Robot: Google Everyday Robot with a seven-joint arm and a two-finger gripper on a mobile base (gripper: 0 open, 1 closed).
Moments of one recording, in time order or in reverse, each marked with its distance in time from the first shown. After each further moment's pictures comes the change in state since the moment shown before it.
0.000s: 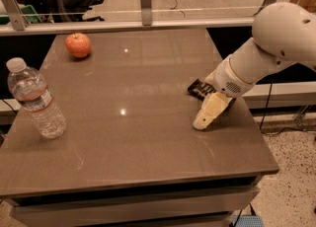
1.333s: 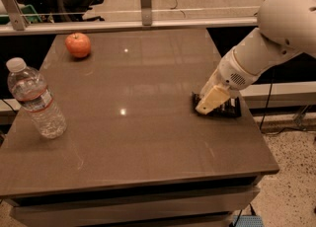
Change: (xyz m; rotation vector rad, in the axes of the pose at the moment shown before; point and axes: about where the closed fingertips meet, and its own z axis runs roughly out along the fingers) arm -0.004 -0.010 -0.017 0.000 0.007 0.011
